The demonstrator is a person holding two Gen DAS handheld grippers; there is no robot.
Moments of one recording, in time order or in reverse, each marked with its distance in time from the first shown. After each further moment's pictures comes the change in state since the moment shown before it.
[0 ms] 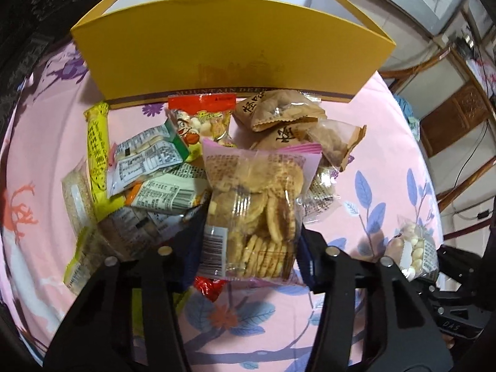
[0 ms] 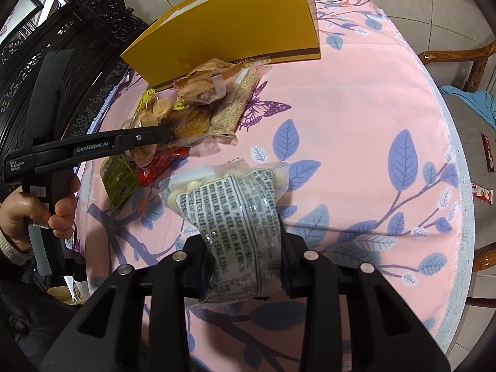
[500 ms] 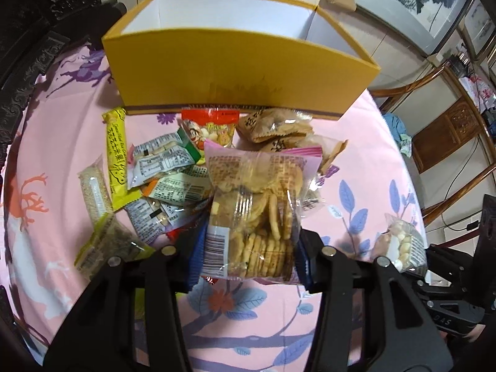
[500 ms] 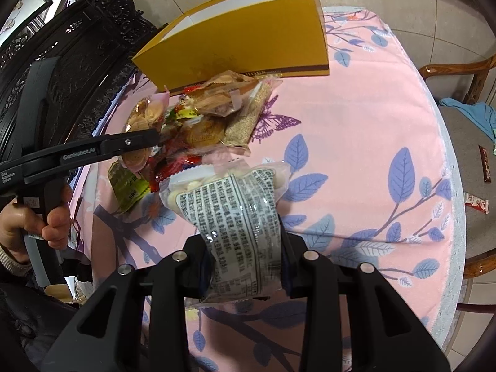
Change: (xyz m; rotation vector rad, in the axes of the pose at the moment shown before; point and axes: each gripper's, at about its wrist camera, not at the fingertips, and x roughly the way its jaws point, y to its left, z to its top) left arm -0.041 0.003 -0.010 -0.032 -0.082 -0.022; right arm -0.014 0.017 0.007 -0.036 -0.025 -0.006
